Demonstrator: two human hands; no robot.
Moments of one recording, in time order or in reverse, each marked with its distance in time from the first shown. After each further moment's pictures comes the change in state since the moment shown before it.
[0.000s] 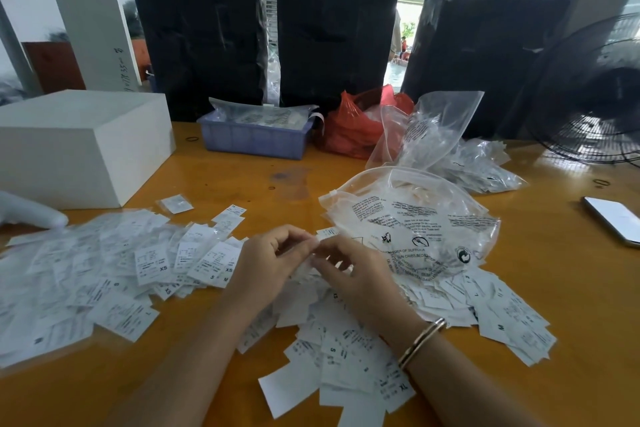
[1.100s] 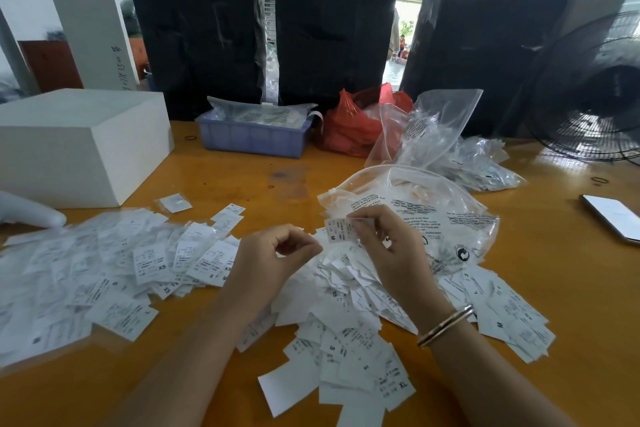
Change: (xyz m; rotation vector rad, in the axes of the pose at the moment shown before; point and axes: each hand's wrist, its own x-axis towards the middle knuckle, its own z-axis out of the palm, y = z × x) left_hand 0.000 0.001 0.000 0.031 0.006 0.059; right_hand 0.007 0.001 -0.033 -0.054 0.240 -0.158
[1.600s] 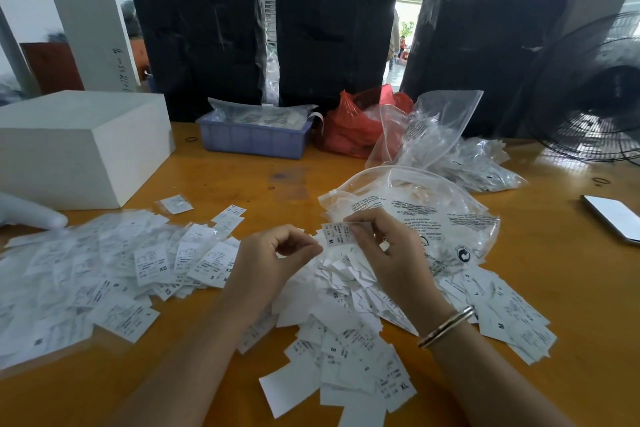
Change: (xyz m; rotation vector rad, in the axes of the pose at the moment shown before) left_hand 0.000 0.000 0.000 -0.004 0.016 0.002; right_hand -0.001 0.002 0.002 -0.023 -0.010 -0.042
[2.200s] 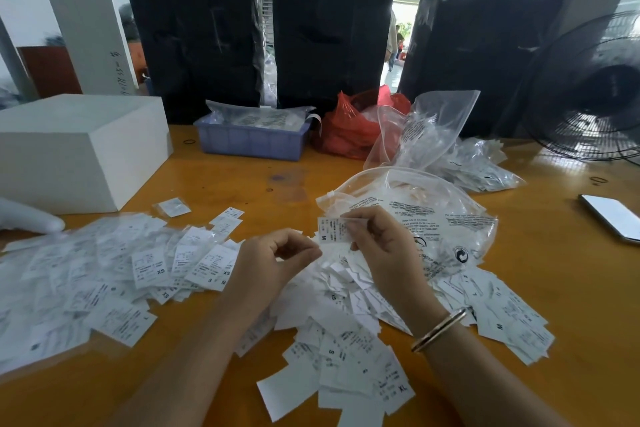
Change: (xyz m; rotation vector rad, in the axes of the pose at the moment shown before) left_hand 0.000 0.000 0.002 -0.030 -0.025 -0.038; right_hand 0.002 -0.001 0.006 0.267 0.012 0.155
